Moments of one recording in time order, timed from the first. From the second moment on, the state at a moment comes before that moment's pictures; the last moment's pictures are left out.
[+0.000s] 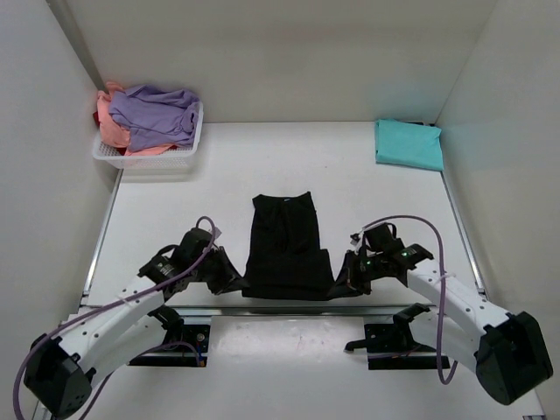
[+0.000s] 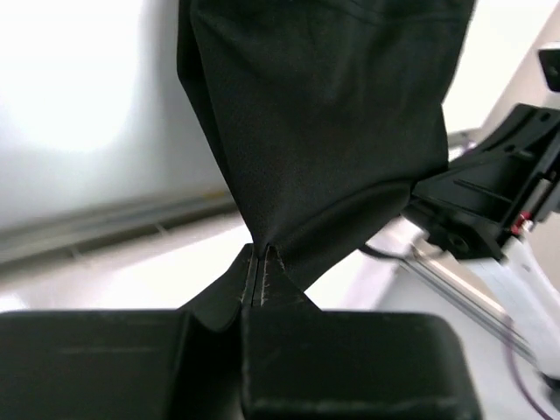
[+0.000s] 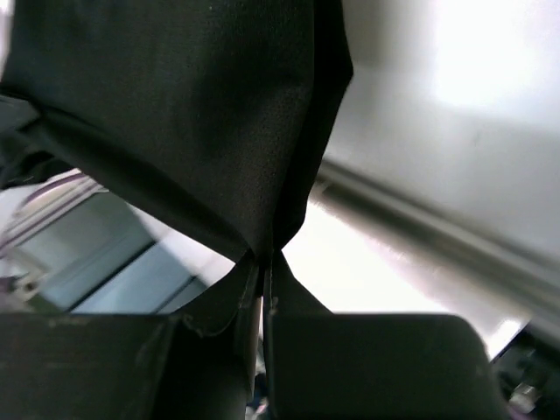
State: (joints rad) left arm -0.62 0.81 0.48 -0.57 0.33 -1.09; right arm 0.47 0.98 0.48 -0.63 -0.65 0.77
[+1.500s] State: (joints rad) left arm -0.24 1.84 1.16 -0.22 0.43 -0.99; right arm 0.18 2.01 1.48 -0.64 -0.55 0.34
